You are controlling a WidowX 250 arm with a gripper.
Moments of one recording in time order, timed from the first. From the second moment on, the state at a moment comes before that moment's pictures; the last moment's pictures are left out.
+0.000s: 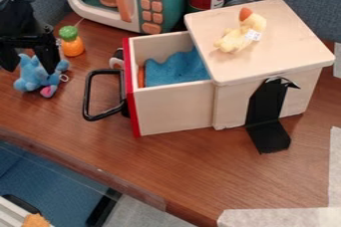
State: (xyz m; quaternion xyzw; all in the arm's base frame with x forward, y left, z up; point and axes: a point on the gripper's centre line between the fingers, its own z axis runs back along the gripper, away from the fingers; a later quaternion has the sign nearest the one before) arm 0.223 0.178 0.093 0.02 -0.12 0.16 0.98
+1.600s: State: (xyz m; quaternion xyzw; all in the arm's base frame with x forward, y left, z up) arm 0.350 -0.037 0.118 -0.05 -0.12 -0.06 0.99
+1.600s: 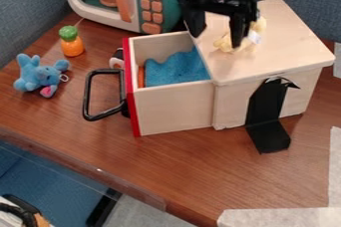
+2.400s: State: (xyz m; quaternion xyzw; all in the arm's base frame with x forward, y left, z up) arm 0.331 0.005 0.117 -0.06 -0.12 0.02 0.99
